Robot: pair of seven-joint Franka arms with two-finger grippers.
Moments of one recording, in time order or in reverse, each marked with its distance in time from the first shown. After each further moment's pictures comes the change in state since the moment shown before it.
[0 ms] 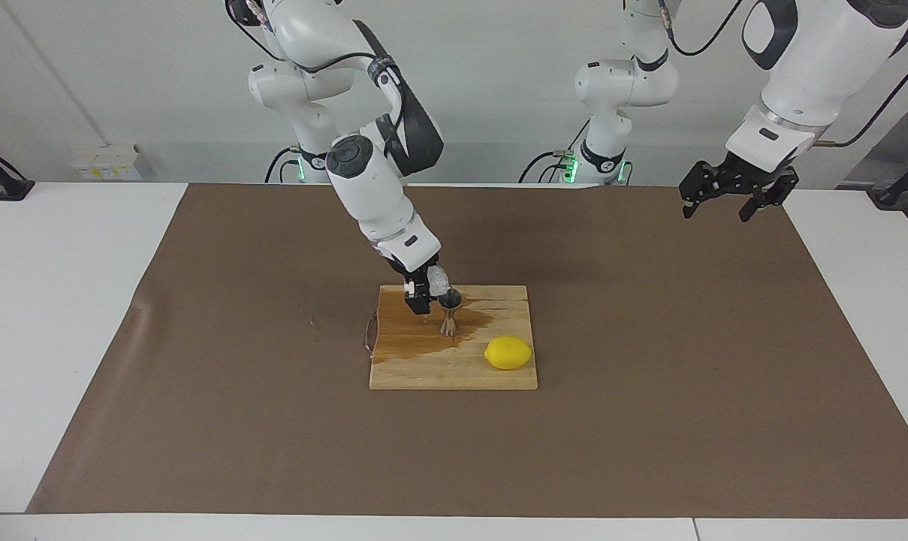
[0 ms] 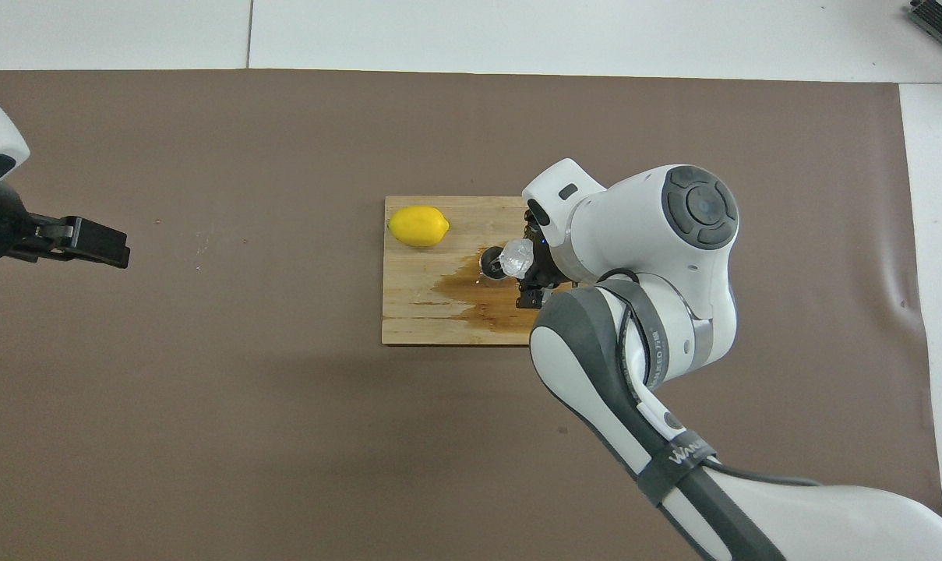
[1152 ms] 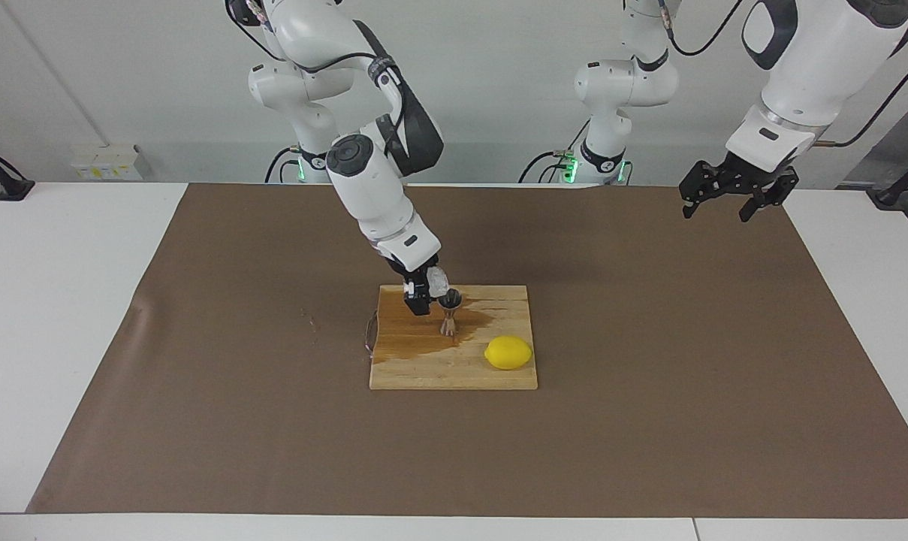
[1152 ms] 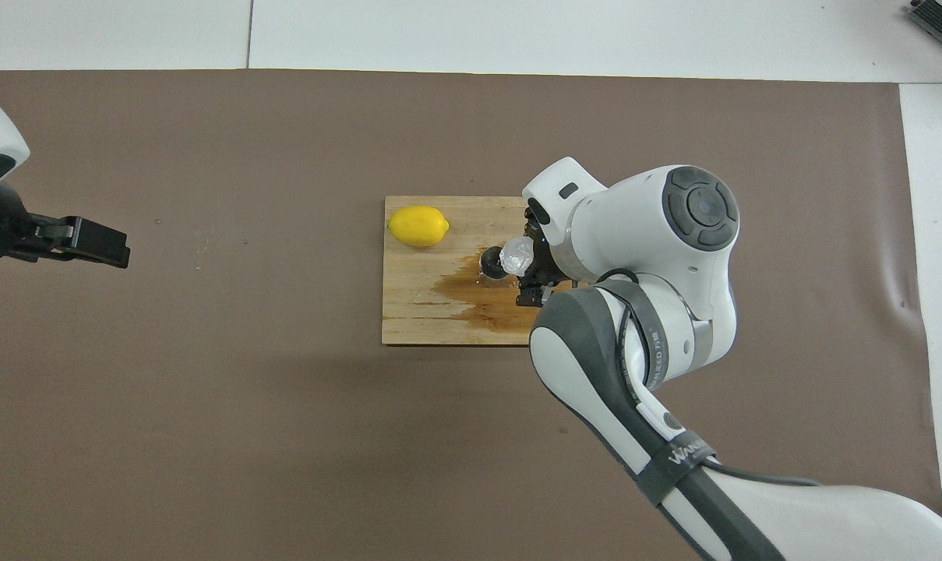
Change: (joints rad) left arm 0.000 0.000 0.000 0.000 0.000 0.000 0.000; right arm 0.000 0.000 0.000 0.000 -0.002 0.013 0.003
